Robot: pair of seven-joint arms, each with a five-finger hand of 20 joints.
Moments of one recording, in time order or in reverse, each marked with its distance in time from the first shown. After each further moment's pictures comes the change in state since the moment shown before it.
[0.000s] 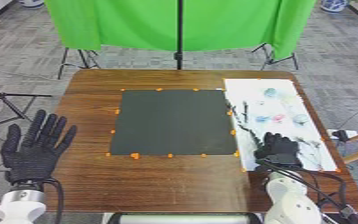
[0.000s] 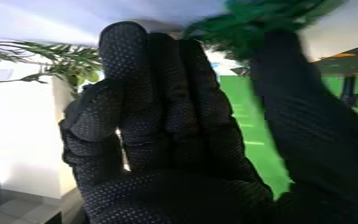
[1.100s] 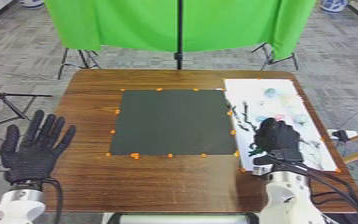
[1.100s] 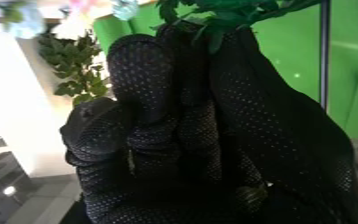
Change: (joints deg) left arm -0.4 -0.2 -0.4 0.6 -0.9 0.0 -0.3; right arm 3.1 6.2 -6.7 -4.6 1.2 22.5 2.7
